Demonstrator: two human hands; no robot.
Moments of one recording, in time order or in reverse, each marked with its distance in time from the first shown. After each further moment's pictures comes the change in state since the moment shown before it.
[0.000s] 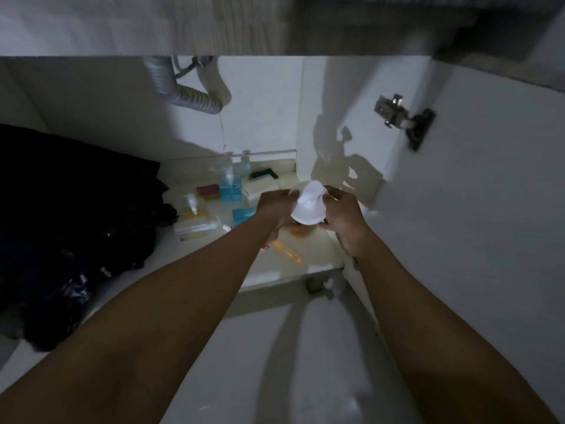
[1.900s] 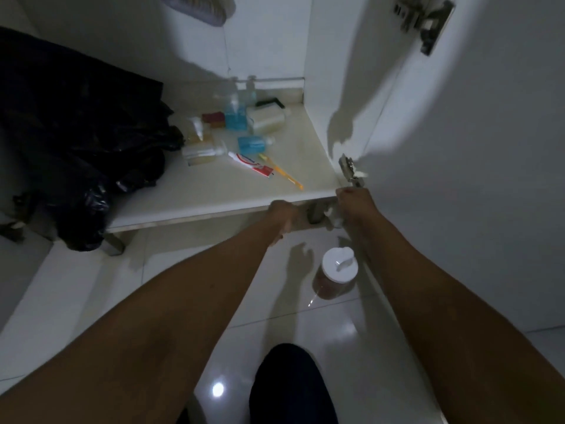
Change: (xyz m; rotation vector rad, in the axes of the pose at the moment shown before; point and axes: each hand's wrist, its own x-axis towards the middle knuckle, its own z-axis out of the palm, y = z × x) left_hand -0.090 -0.130 -0.005 0.346 -0.017 -0.233; right_hand -0.052 0.119 -0.032 -0.392 -0.035 0.127
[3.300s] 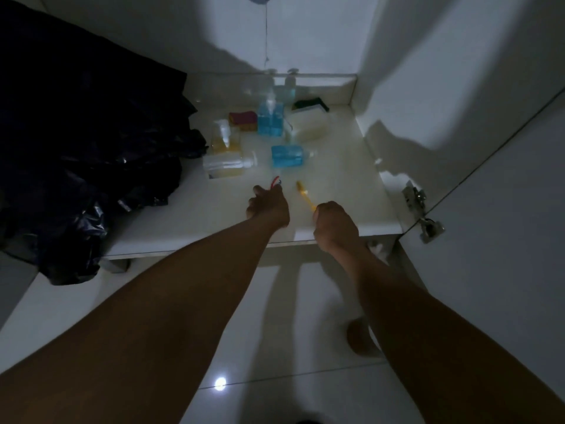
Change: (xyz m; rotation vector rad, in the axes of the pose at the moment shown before) left_hand 0.170 -0.002 -0.086 0.755 0.301 0.045; right_hand 0.086 -0.032 0.146 -0.755 -0.056 -0.416
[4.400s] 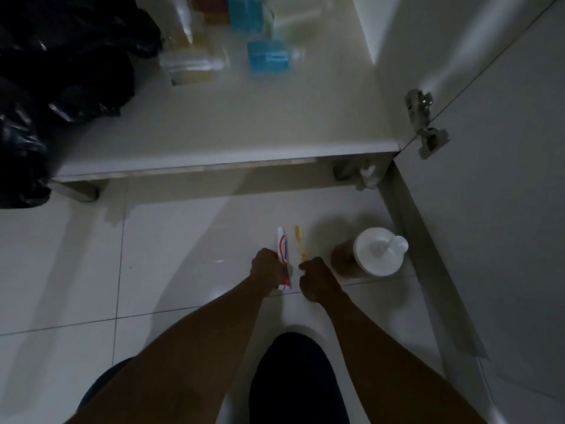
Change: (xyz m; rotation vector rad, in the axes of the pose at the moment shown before) left_hand -0.129 -0.097 0.250 -0.541 -0.421 -0.364; right_hand -0.180 0.087 0.178 0.207 -0.528 0.199
